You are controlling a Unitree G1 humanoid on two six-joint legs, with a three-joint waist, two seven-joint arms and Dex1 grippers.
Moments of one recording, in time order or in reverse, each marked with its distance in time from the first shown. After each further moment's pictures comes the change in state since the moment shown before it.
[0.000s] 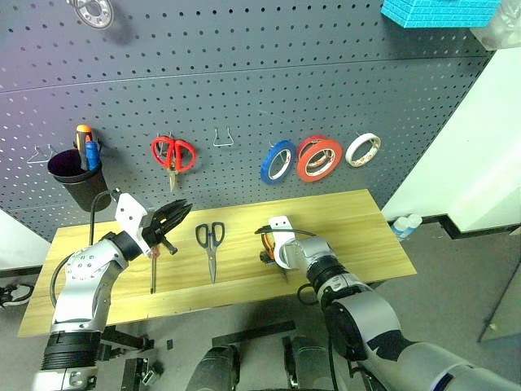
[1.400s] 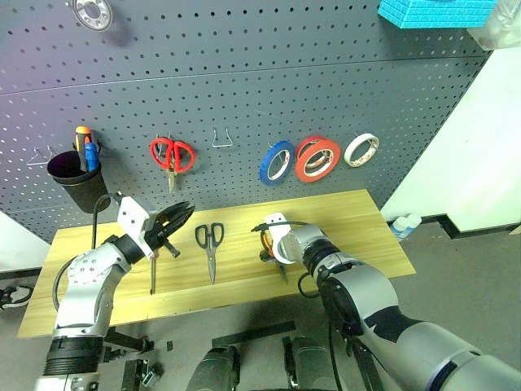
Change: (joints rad) left arm 0.037 -0.017 -0.003 -0.039 0.000 0.000 0.011; right arm -0.177 -0.009 -0.011 0.262 -0.047 -0.039 0.047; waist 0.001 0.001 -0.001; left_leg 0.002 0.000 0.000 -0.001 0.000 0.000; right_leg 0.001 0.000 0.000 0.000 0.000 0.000
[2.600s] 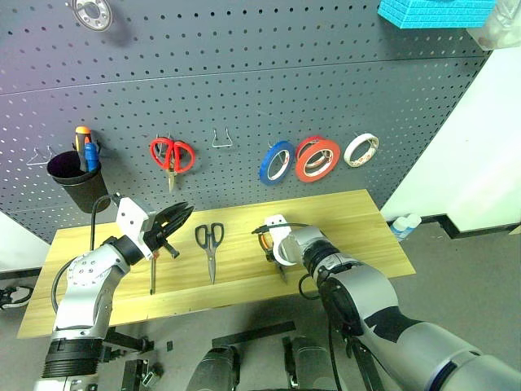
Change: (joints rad) left arm 0.001 0.000 0.004 -0.006 0.000 0.000 0.010; right arm 0.004 0.010 0.006 0.010 -0.019 0.000 0.023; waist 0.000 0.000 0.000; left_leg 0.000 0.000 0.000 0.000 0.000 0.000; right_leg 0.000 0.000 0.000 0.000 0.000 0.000
